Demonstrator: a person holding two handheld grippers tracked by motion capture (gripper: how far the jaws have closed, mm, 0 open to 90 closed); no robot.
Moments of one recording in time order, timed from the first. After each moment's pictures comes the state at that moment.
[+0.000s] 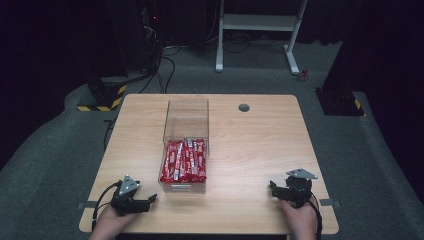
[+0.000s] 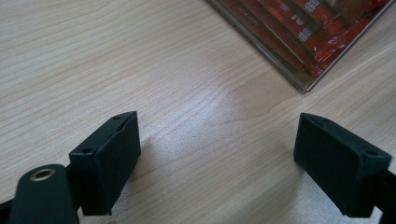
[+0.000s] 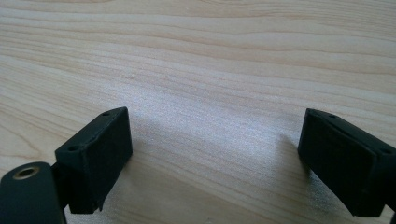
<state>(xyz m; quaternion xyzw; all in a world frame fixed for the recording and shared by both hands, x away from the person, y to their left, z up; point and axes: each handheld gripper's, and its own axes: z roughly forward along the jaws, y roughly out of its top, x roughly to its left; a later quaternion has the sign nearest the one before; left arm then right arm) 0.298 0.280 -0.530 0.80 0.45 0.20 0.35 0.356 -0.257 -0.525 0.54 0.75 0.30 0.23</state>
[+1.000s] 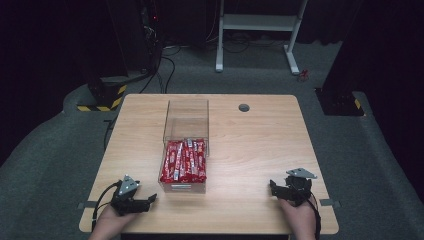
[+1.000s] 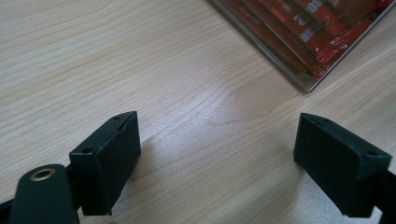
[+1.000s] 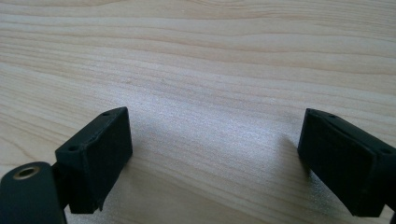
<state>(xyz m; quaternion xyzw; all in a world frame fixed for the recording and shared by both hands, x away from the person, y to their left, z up) 0.298 0.280 -0.530 0.80 0.45 0.20 0.35 0.357 -0.256 -0.524 0.55 0.75 0.30 0.23</state>
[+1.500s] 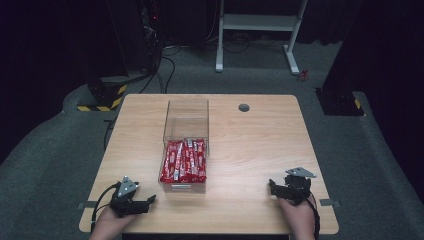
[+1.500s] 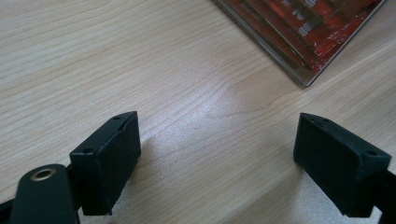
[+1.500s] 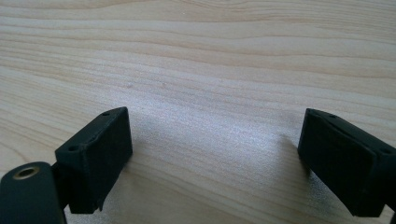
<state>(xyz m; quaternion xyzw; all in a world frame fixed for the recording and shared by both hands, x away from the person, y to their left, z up) 0.294 0.281 -0.530 0.79 0.46 0.20 0.35 0.360 -0.254 -0.524 0.55 0.75 0.30 0.23</state>
